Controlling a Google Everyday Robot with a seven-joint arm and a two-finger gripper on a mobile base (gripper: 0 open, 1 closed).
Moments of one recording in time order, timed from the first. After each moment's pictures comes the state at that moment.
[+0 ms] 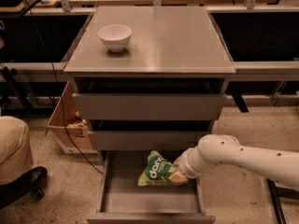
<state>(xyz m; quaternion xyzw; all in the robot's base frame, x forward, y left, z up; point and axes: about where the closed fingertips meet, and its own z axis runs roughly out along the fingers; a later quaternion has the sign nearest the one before) 0.510 -0.101 0.481 -0.55 0.80 0.15 0.20</state>
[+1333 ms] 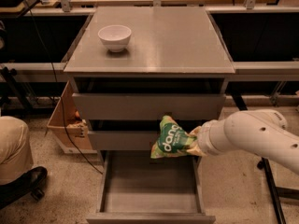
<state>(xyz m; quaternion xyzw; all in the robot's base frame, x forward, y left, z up) 0.517 -0.143 0.667 -0.58 0.76 0.01 0.29</state>
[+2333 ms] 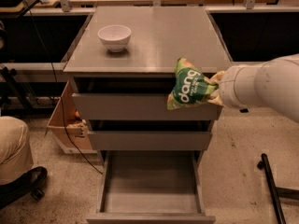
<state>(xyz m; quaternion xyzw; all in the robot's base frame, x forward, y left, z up) 0.556 -0.184 0.864 -0.58 0.71 -0.17 0.37</state>
